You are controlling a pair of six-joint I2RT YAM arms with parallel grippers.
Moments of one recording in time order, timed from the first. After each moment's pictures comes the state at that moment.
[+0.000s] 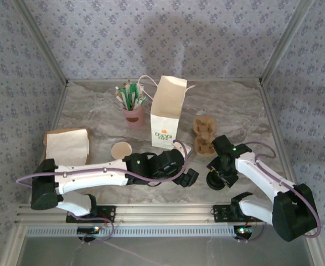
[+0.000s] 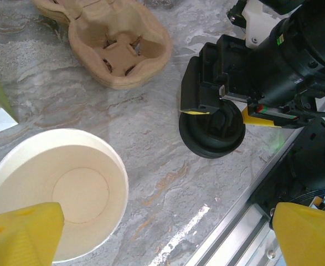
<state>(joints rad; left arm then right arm) -1.35 1.42 1.14 -0.48 -0.23 -0.59 0.40 1.12 0.62 -0.98 -0.01 1.19</state>
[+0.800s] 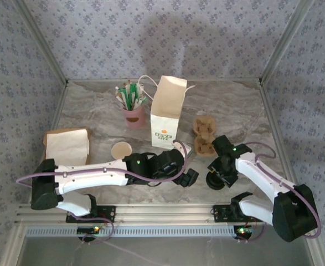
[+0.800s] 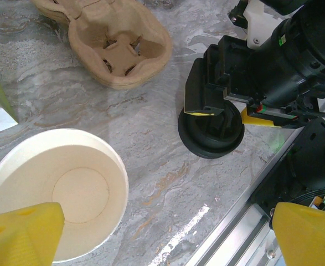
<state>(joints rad) -1.35 1.42 1.14 -0.48 -0.22 -0.59 0.40 1.11 0.62 -1.00 -0.01 1.19</state>
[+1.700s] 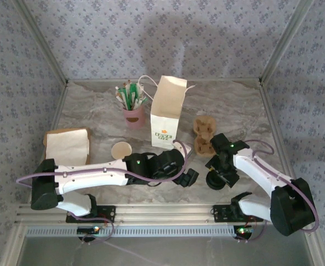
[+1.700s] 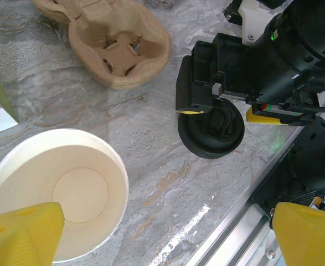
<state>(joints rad) -1.35 1.42 1.14 -0.48 -0.23 -0.59 0.41 1.18 0.67 -1.02 0.00 1.18</state>
